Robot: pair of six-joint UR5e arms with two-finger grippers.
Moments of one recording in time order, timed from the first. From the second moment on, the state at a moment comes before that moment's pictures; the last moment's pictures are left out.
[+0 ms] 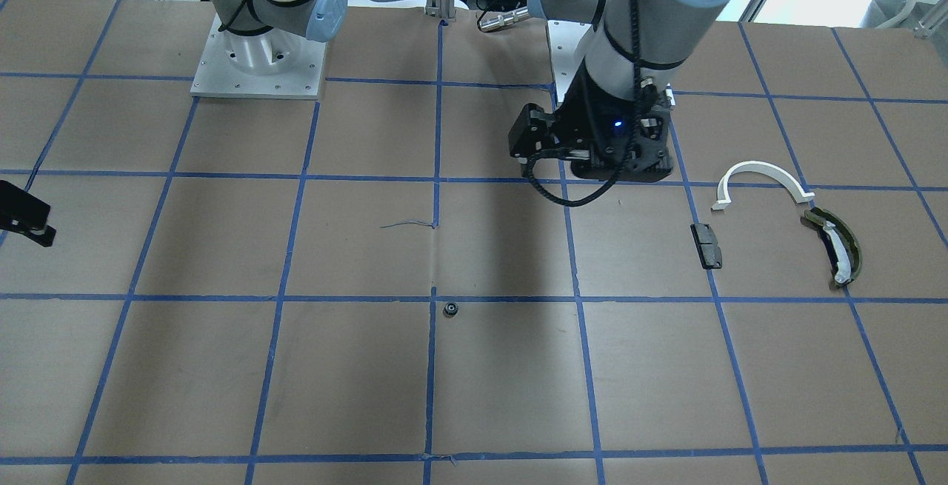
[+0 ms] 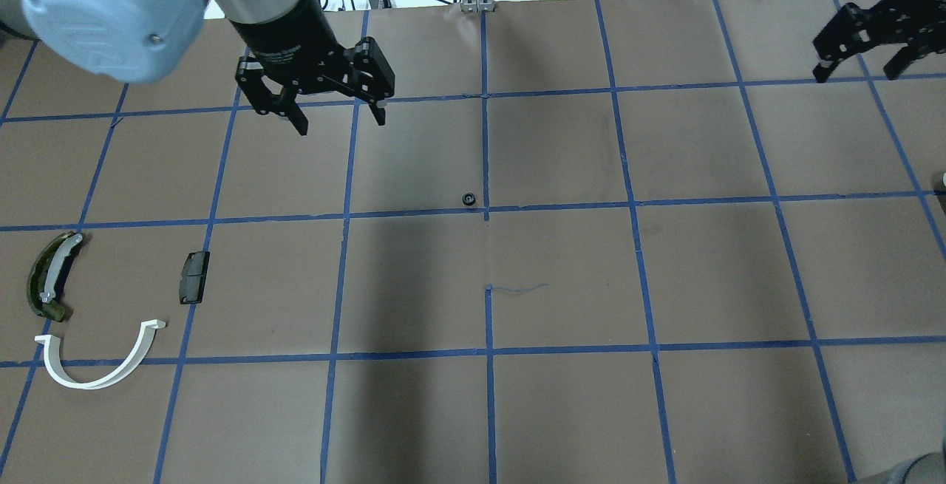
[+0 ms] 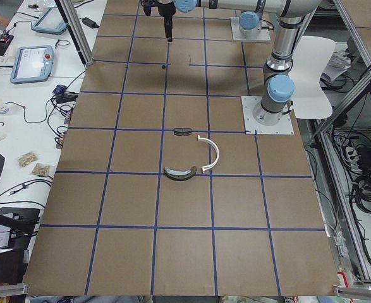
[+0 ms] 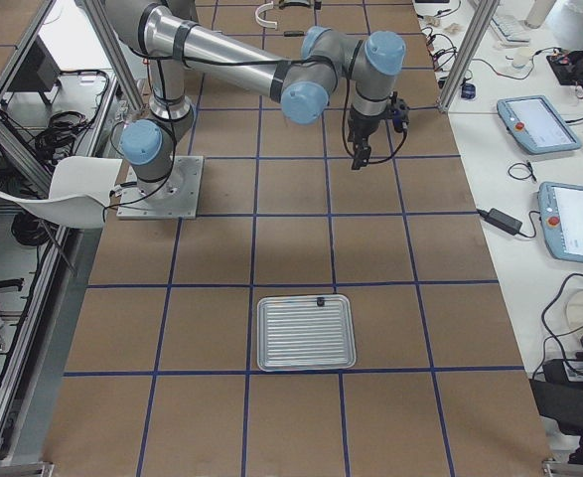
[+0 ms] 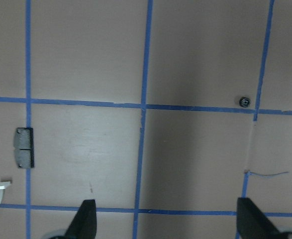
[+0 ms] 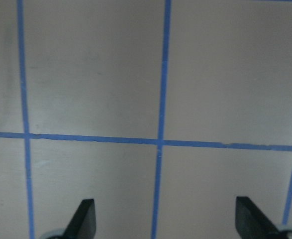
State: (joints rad) left arm -1.73 -1.74 -1.46 -1.54 1.46 -0.17; right arm 1.12 -1.31 1.43 -1.63 -1.56 -0.52
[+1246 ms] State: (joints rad) left arm -1.93 -2.08 -1.66 -0.96 1.54 -0.50; right arm 0.74 -0.95 1.44 -2.01 -1.64 -1.70
